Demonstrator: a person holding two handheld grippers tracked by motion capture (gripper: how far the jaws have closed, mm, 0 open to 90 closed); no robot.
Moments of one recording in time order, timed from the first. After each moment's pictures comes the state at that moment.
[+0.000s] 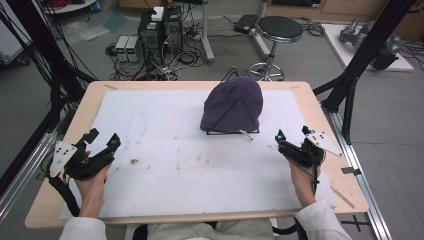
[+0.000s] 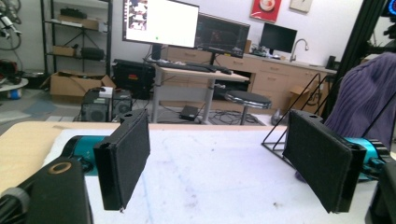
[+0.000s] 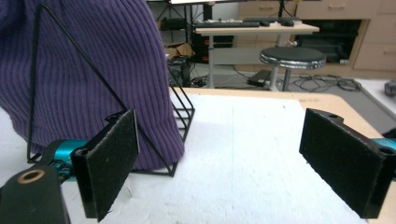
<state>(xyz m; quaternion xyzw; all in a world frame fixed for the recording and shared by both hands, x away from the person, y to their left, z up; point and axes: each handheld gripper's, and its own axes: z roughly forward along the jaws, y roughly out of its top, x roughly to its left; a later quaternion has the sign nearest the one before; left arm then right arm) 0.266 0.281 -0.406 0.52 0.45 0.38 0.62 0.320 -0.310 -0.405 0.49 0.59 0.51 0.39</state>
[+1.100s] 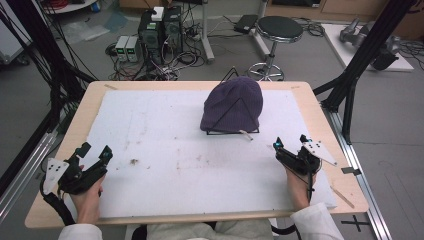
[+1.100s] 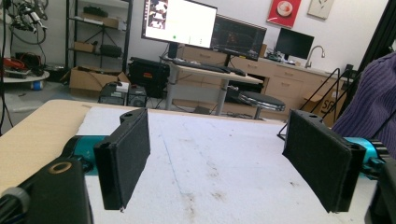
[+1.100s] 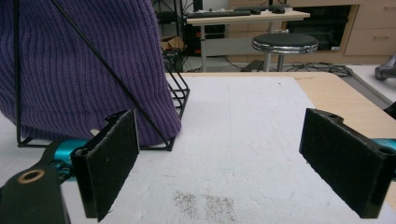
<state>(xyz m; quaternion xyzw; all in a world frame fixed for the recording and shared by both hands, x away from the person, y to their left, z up) 0.245 0.297 -0.435 0.49 0.47 0.39 0.62 0.310 -0.306 -0.430 0.52 0.58 0.50 0.39</state>
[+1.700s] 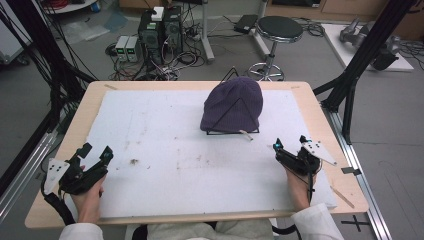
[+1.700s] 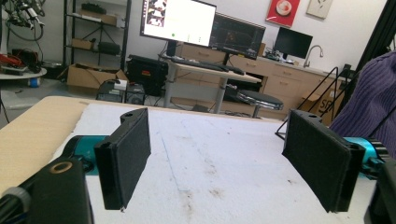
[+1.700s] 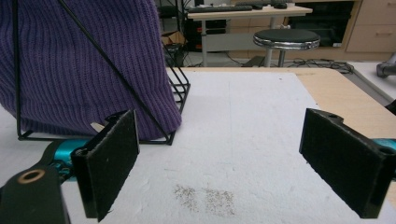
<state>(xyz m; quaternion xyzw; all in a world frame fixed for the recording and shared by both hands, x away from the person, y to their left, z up) 0.245 0.296 -0.437 0.49 0.48 0.38 0.62 0.309 -0.306 -0.431 0.52 0.58 0.49 0.38</state>
